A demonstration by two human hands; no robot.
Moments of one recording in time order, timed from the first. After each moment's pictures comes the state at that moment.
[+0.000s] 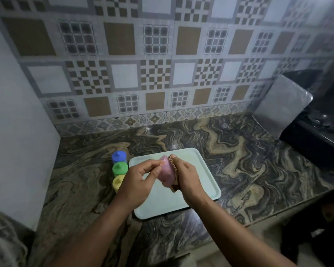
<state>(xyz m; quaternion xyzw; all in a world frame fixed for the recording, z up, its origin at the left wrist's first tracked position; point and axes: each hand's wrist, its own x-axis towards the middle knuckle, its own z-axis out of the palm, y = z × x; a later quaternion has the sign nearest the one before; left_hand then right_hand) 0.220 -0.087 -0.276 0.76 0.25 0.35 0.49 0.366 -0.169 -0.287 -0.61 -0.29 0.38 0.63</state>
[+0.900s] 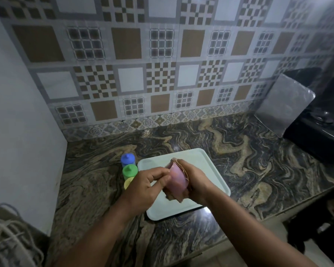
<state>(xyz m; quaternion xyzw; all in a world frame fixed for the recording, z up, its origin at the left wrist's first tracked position) 0.186 -0.075 -0.269 0.79 0.18 0.29 0.52 0.351 -0.163 -0.268 -0.58 -0.25 0.56 0.53</state>
